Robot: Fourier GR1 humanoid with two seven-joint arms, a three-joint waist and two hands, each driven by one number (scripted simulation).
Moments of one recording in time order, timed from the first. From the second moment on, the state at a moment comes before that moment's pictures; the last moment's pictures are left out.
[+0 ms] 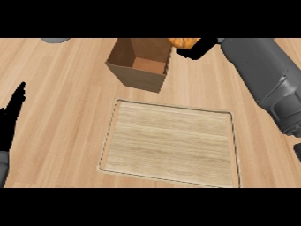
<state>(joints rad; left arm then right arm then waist) -0.12 0.41 0.09 -1.34 -0.17 0.12 0.06 -1.39 -0.26 0.09 -0.16 0.55 0.01 -0.80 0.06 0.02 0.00</state>
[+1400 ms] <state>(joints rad) -0.24 0.38 0.05 -1.32 -0.21 0.11 0.08 -1.48 0.00 0.02 -0.03 0.50 -0.04 -0.38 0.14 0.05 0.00</state>
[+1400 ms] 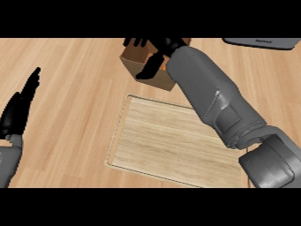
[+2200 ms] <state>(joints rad) -0.23 0.37 0.06 -1.31 -0.21 0.12 0.08 -1.43 -0.04 -0.18 -0.11 0.30 -0.04 -0.52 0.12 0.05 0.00</state>
